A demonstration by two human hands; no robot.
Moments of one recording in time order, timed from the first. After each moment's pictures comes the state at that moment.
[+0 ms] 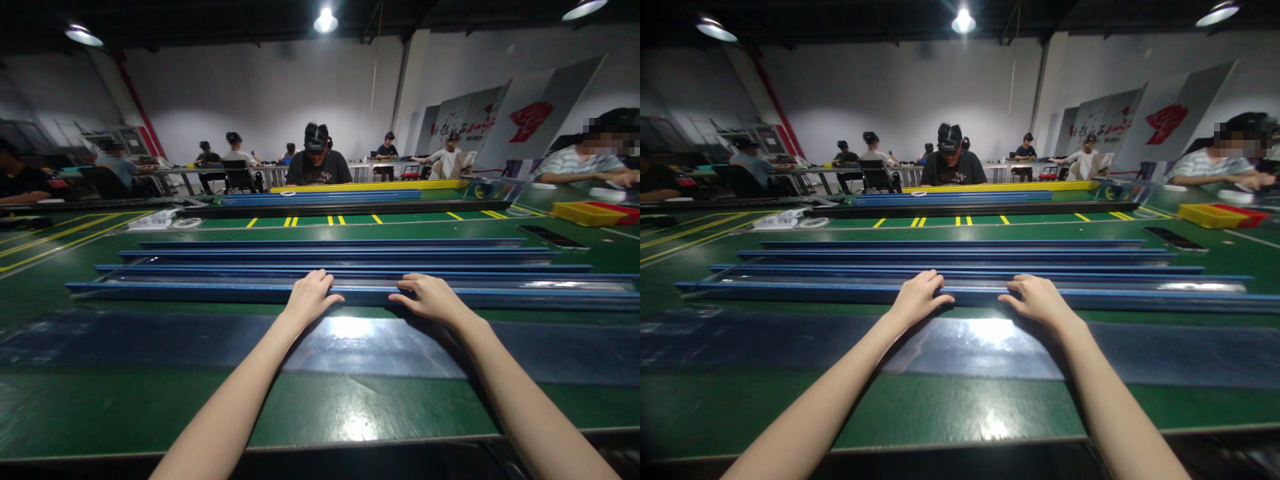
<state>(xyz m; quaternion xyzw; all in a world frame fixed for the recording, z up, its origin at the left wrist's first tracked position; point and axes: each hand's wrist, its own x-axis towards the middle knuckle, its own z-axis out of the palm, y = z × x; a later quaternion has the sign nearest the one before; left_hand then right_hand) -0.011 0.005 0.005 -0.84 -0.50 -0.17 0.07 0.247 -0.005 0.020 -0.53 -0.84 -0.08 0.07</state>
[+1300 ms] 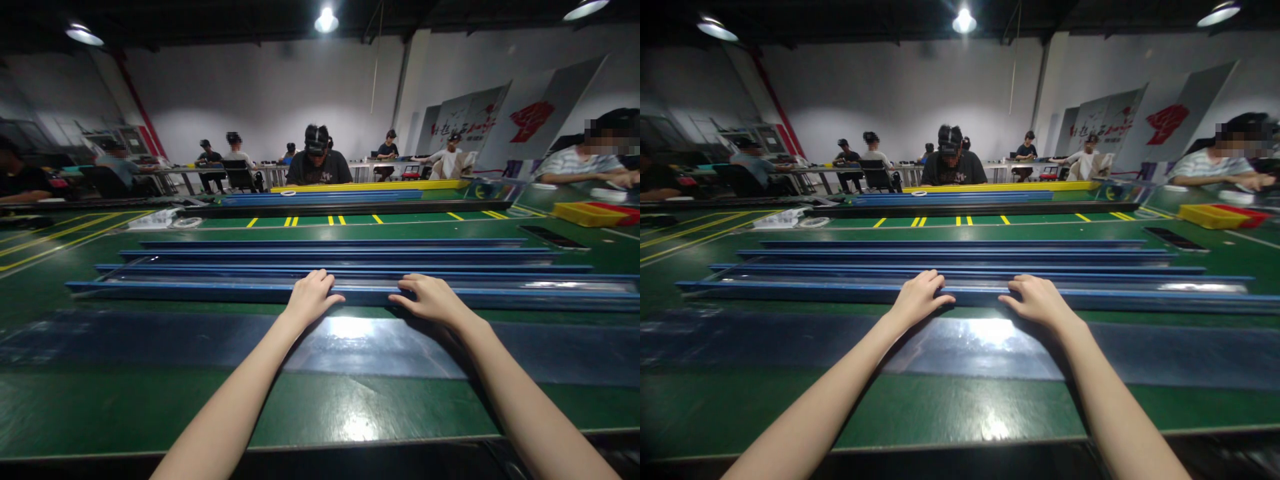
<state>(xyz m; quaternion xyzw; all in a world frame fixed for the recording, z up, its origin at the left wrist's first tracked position) -0.011 0.004 0.004 -0.84 -0.50 -0.16 0.10 0.246 -0.006 0.019 -0.53 -0.84 -0.09 0.07</state>
